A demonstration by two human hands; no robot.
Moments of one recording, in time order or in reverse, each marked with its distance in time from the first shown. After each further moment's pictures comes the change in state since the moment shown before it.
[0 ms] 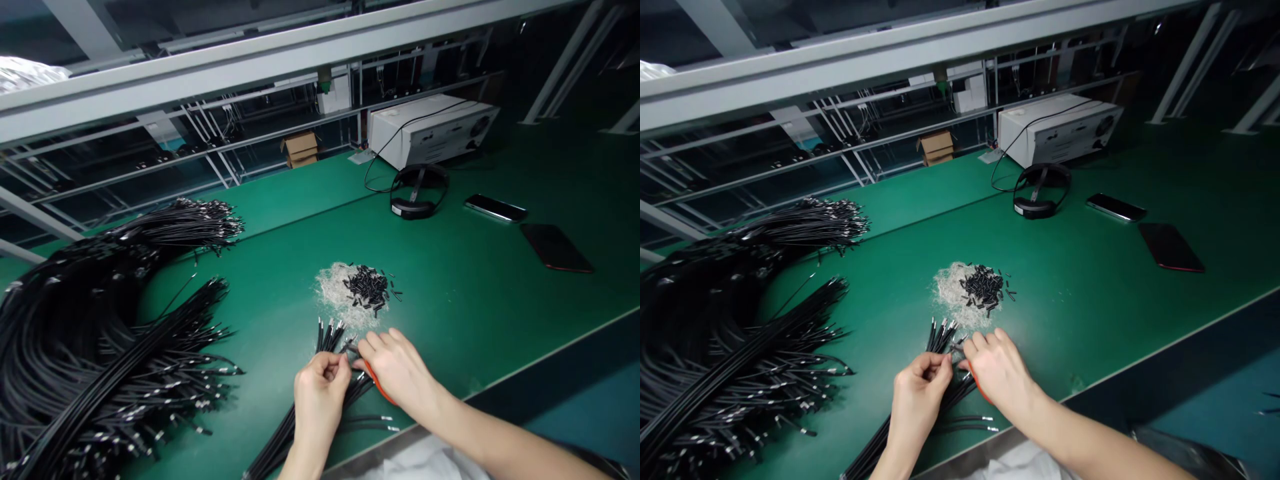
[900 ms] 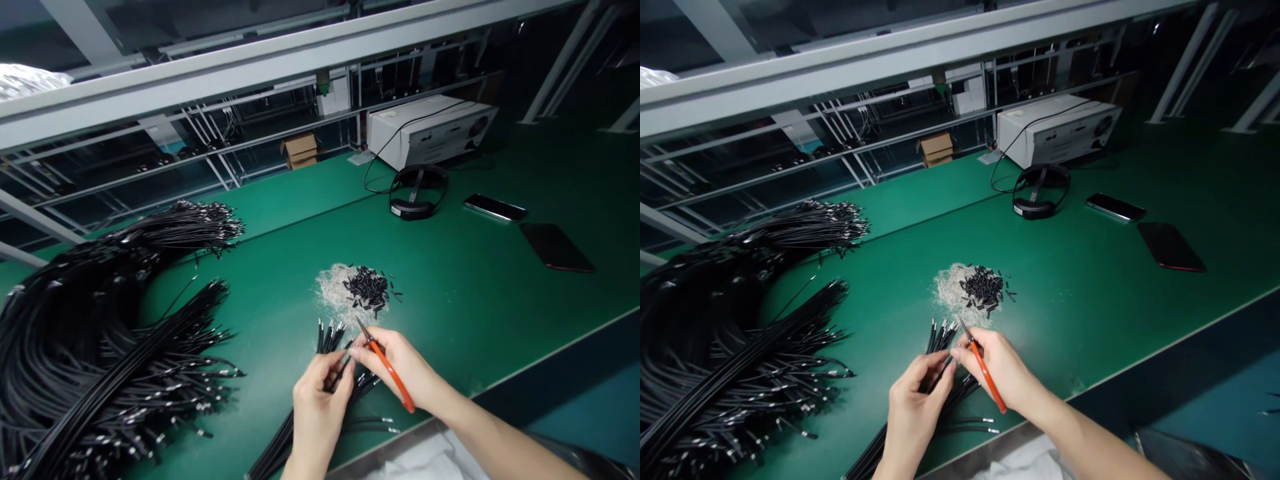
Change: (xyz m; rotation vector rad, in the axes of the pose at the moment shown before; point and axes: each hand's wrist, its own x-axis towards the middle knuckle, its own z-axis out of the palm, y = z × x) left_hand -0.009 0.012 -0.009 0.016 0.045 0.216; right_hand 0.006 0.007 -0.018 1.074 -0.066 0.255
